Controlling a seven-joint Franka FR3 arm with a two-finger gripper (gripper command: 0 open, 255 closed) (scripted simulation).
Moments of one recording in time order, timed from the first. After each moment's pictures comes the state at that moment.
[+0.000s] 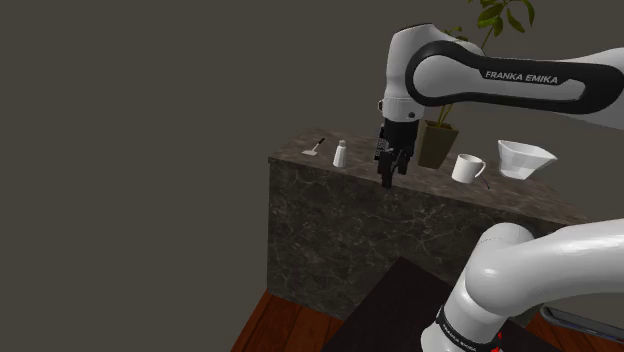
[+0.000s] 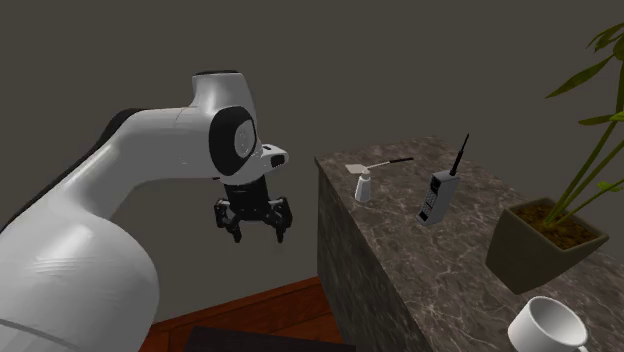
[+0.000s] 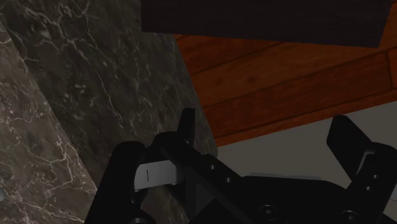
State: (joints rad) arm -0.02 -0.81 0.07 -2.40 -0.05 1.48 -0.01
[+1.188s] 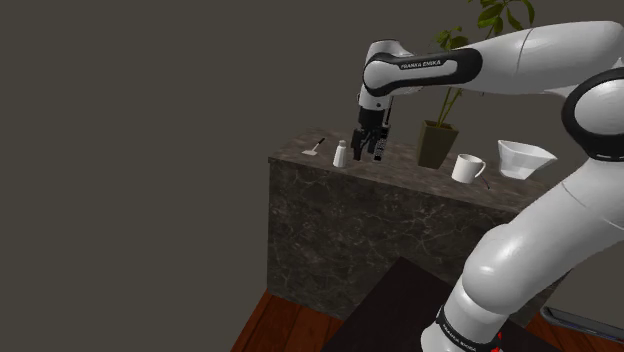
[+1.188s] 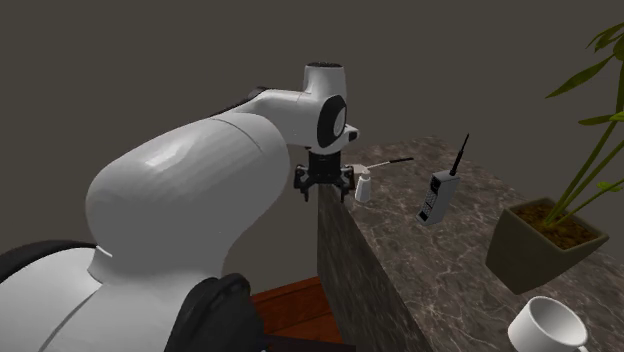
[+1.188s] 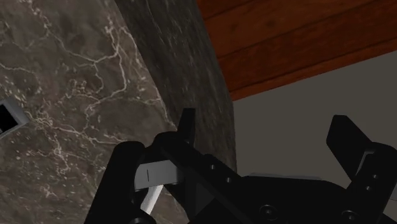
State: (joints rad) arm -0.08 -0.32 -0.17 -2.10 -0.08 1.78 -0.25
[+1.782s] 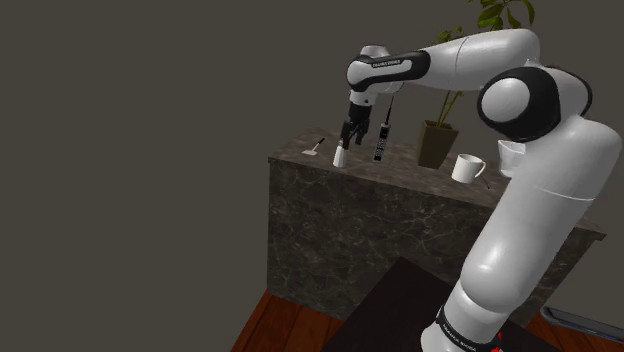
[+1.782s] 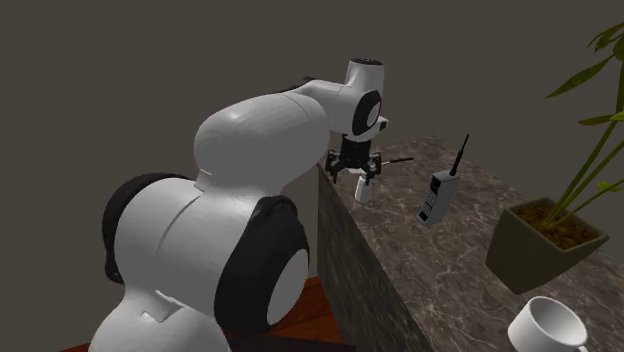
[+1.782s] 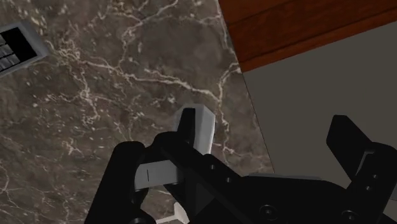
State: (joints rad) arm -0.11 0.00 -0.26 -1.79 0.03 1.83 -0.41
